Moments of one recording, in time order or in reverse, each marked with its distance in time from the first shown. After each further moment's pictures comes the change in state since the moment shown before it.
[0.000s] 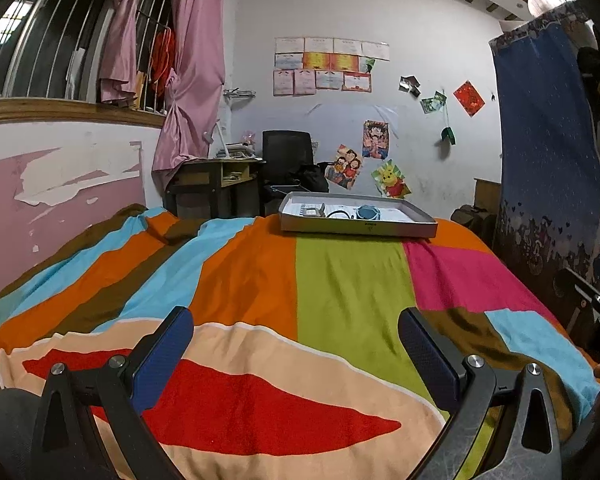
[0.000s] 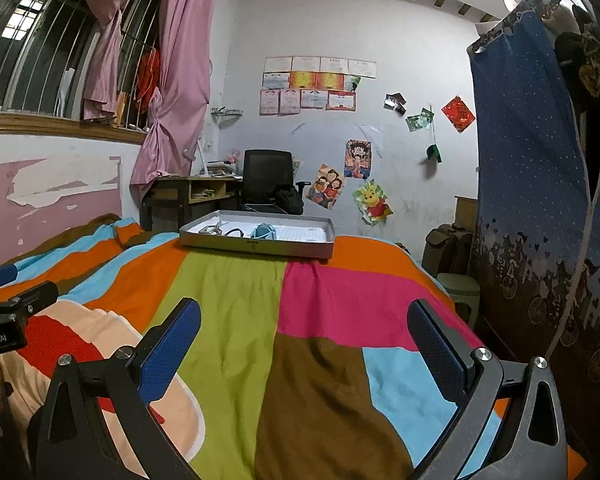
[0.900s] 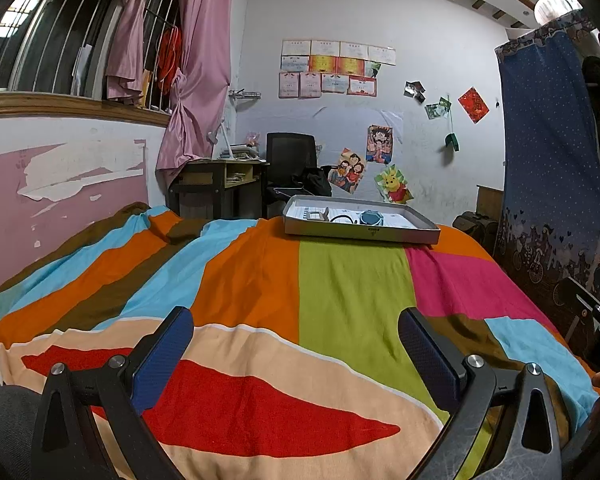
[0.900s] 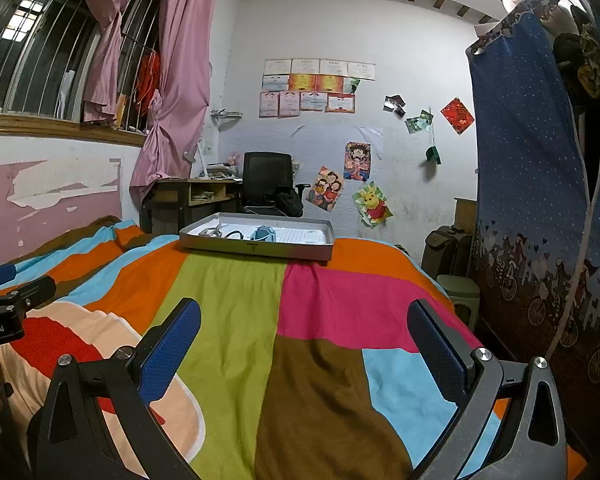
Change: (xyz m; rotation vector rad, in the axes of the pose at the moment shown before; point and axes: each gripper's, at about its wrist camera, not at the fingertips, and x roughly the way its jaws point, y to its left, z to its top) left arm 0.001 0.003 0.002 -0.024 -0.003 0.005; right arm 0.000 0.001 0.002 0.003 -0.005 -0.001
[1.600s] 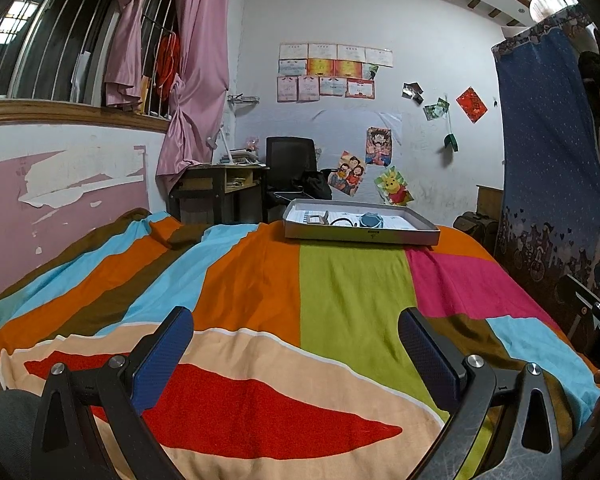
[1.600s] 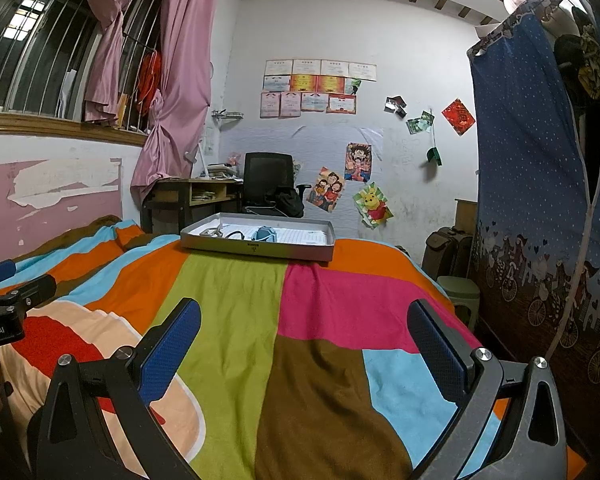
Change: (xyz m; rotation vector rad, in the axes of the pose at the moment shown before) left arm -0.001 0.002 0.004 0.009 -0.009 -0.001; right arm -0.001 0.001 0.000 -0.003 -0.002 0.001
